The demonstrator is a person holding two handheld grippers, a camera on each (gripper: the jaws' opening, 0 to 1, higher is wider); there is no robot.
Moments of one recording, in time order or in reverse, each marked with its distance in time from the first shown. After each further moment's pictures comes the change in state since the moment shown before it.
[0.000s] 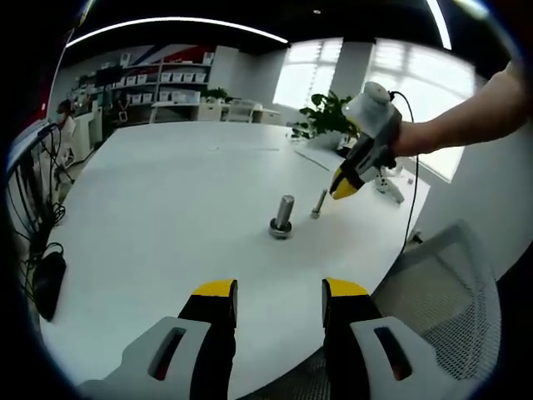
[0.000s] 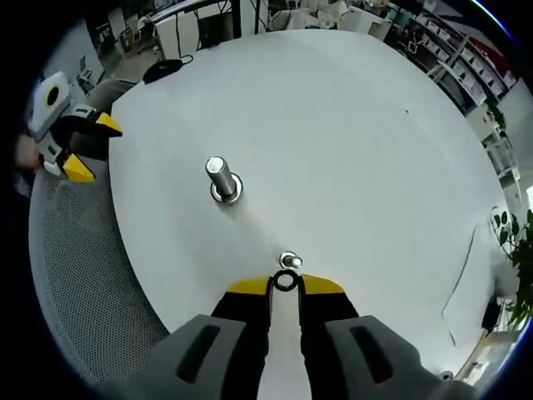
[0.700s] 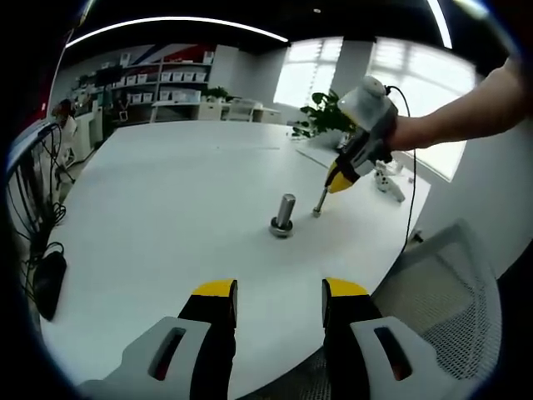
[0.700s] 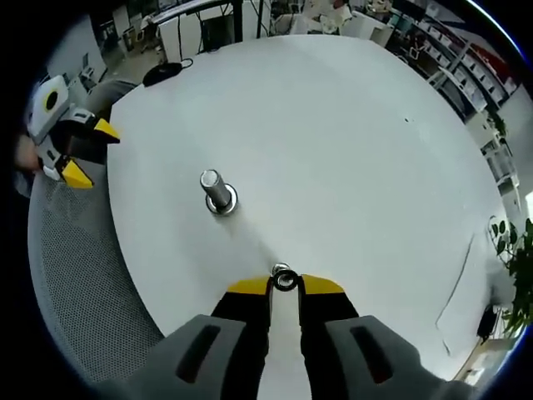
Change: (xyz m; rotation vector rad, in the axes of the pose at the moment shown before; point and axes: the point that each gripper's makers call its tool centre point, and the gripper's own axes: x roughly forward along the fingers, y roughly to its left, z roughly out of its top) left arm 0.000 0.001 -0.001 0.000 0.005 0.004; right arm 0.003 -0.006 0.012 -0.026 -0.013 -0.007
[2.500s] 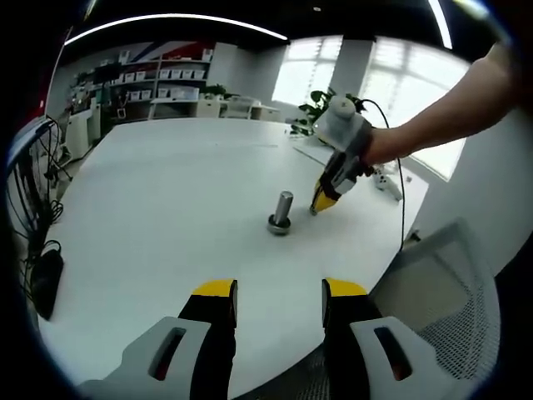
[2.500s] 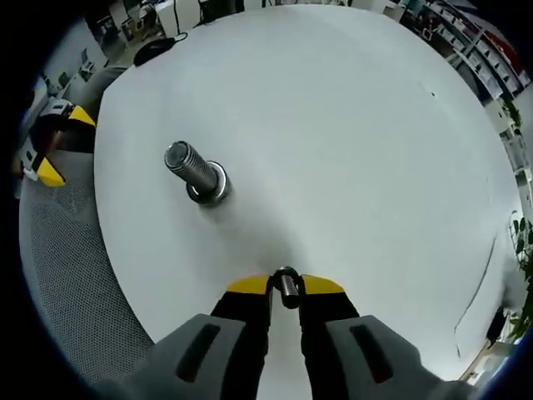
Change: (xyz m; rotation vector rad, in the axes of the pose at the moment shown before) left arm 0.002 -0.003 -0.002 -0.003 0.013 -0.016; right arm 0.048 0.005 -0.014 -0.004 0.113 0.072
